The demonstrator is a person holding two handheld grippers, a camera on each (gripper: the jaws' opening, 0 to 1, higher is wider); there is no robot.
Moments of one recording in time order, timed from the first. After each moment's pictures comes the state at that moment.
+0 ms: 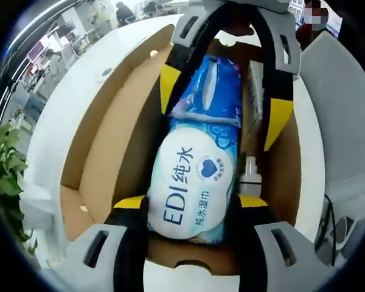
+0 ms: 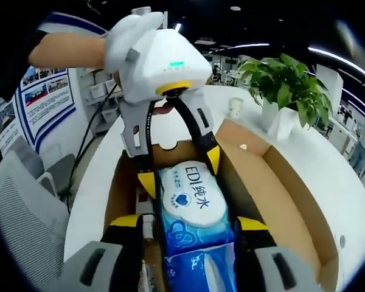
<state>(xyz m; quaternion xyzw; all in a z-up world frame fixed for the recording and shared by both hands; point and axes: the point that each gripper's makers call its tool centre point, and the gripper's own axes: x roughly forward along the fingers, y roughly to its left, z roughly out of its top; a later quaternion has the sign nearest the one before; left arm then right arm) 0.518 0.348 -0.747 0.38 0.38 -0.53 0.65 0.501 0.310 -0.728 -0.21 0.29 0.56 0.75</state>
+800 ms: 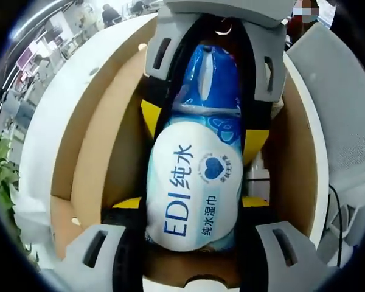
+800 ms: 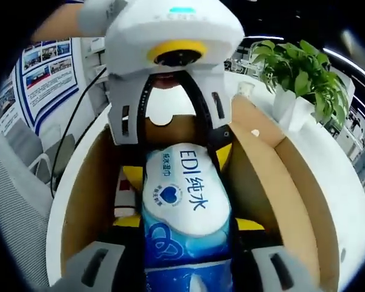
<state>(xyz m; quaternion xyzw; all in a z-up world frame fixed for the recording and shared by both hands) 0.519 0.343 -0.766 0.40 0.38 -0.56 0.62 0.518 0.322 -0.768 -0.26 0.31 0.56 0.72</state>
